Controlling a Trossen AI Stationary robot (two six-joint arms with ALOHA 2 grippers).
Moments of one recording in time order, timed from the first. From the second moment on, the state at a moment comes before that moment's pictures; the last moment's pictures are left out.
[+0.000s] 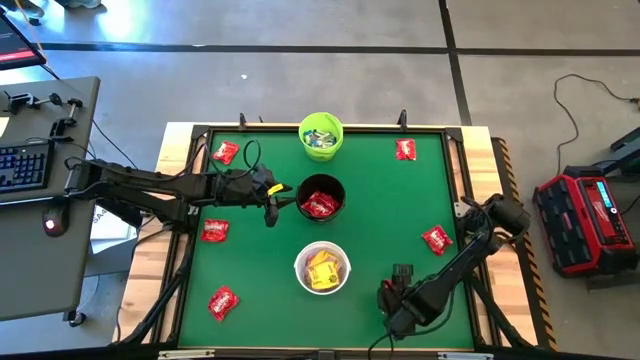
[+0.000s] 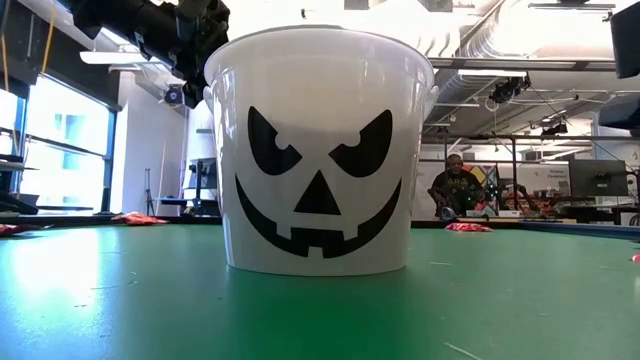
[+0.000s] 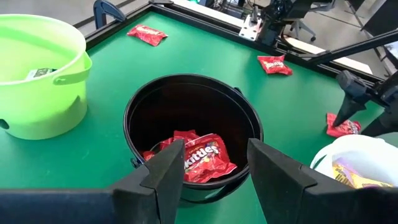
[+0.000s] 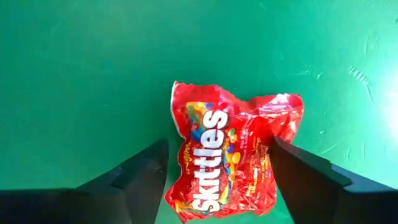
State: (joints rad) left arm 0.01 1.10 0.63 0.02 -0.21 -0.31; right arm 0.79 1.89 1.19 -0.86 0.19 0.80
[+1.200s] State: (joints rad) left arm 0.01 1.10 0.63 0.02 -0.21 -0.28; right arm 0.75 1.89 1.37 -1.01 0.16 0.92
